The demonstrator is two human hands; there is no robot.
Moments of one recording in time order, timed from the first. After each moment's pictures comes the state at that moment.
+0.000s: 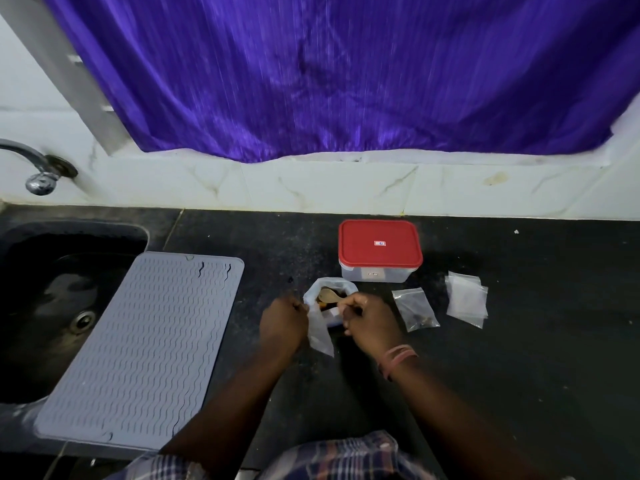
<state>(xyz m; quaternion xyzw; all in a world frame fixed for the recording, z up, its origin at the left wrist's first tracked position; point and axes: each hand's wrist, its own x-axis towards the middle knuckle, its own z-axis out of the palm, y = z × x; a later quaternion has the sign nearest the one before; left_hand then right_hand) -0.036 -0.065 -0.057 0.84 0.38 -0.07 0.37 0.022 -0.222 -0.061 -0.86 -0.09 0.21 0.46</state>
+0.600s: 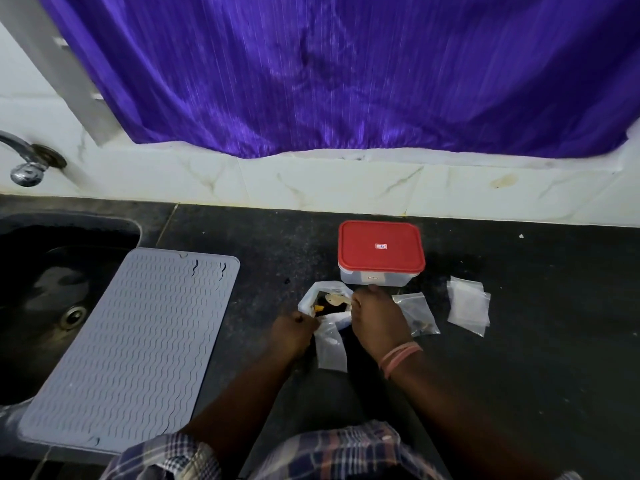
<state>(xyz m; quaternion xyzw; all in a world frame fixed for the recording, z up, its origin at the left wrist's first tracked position) -0.026 -0.069 -0.103 0.66 0.43 -0.11 0.60 0.056 -0.223 -0.081 -0.96 -0.24 0.04 0.17</state>
